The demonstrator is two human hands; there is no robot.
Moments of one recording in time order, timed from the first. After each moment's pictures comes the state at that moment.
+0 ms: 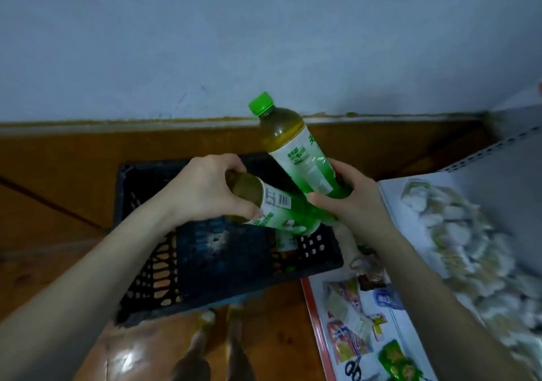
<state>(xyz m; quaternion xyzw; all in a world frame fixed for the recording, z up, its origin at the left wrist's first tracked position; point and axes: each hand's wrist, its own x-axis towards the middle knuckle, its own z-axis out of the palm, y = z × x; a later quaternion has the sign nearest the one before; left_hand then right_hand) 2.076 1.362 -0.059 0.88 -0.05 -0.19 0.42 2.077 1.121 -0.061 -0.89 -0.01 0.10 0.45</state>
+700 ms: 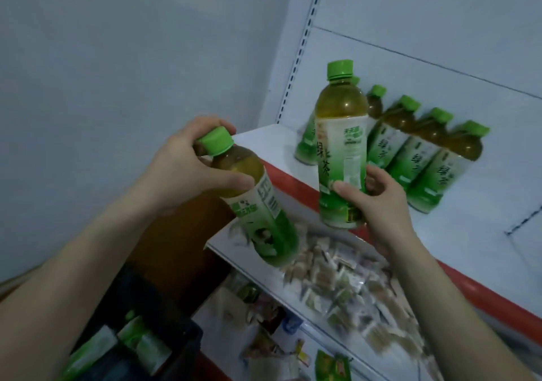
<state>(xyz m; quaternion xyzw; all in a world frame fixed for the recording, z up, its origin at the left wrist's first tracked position) 2.058 1.149 0.159 0.69 -0.36 -0.09 0.63 1.900 0.945 0.152 -0.75 0.23 -0.37 0.50</state>
